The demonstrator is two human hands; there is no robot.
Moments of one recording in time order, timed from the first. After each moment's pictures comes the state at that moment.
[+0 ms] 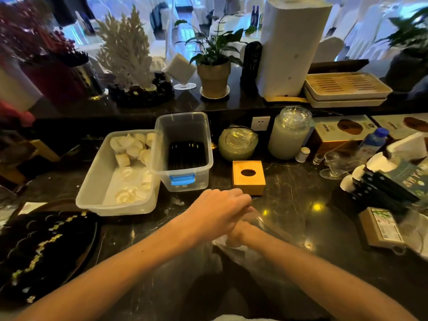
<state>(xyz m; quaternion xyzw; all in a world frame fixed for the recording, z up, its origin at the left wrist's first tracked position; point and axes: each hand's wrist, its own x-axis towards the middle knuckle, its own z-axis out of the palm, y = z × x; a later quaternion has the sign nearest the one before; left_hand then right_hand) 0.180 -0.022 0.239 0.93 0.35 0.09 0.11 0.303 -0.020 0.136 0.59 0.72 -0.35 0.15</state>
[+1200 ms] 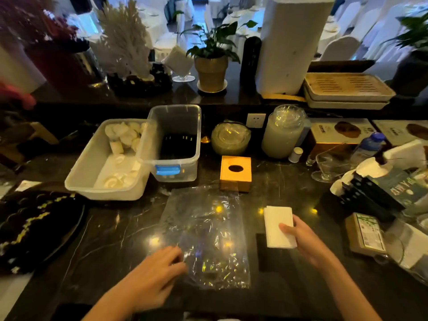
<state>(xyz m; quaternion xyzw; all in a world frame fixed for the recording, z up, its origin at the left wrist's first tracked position) 0.124 -0.133 0.125 0.88 0.43 -0.03 0.20 0.521 -0.053 0.066 0.65 0.32 -0.62 -0.29</state>
